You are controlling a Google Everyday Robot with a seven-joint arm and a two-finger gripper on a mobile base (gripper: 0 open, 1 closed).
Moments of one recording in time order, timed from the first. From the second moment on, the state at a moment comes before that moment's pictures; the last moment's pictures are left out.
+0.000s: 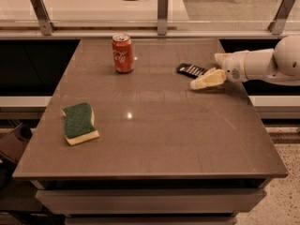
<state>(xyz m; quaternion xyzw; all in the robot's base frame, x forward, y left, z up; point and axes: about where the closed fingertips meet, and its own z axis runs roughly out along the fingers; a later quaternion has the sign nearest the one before) 0.700 -0.196 0.826 -0.39 0.76 0.20 0.47</state>
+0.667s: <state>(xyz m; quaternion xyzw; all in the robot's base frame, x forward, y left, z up) 0.711 -0.182 0.802 -0.39 0.77 0.21 0.46</state>
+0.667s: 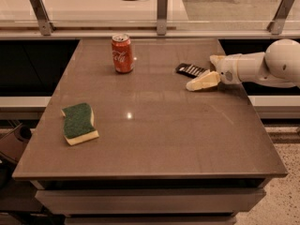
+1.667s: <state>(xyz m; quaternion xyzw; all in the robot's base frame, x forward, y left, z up) 0.711 -0.181 0.817 -0.39 0.77 0.21 0.46</state>
